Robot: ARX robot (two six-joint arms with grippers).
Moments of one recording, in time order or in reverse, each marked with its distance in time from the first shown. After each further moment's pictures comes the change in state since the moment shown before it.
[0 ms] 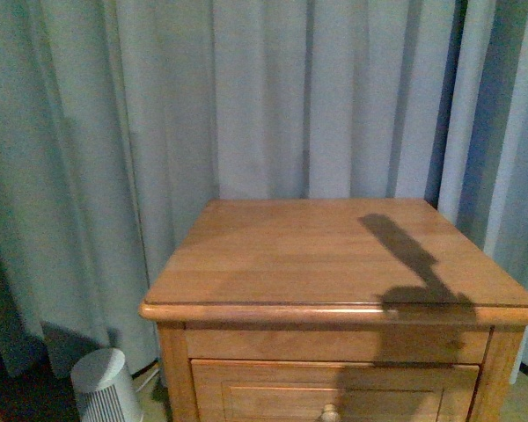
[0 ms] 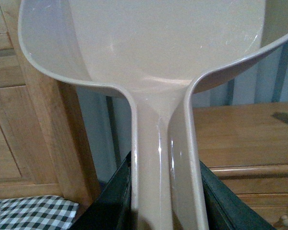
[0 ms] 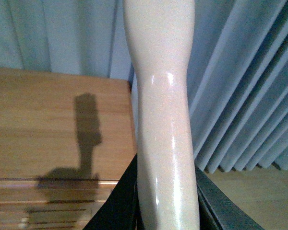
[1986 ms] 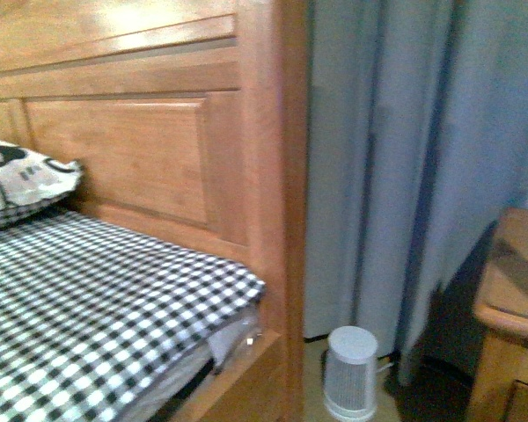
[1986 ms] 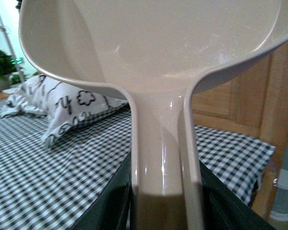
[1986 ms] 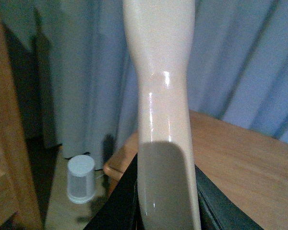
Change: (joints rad) left arm -0.002 -0.003 -0.004 0.000 -0.005 0.000; right arm 0.132 -0.543 -0.273 -0.156 0.250 -0.030
